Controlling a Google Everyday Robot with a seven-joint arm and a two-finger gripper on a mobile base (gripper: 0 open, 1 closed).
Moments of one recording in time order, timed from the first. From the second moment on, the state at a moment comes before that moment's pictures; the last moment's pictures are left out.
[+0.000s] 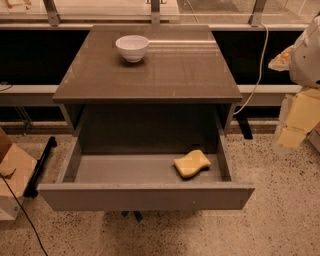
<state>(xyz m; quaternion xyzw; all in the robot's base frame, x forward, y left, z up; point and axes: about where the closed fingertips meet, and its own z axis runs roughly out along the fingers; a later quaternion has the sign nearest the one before) 0.438 -0.217 0.976 -0.60 0.78 -0.03 0.16</state>
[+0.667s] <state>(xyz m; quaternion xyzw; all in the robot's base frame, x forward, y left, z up) 0.441 -0.204 0.973 -0.59 0.79 -0.03 0.17</state>
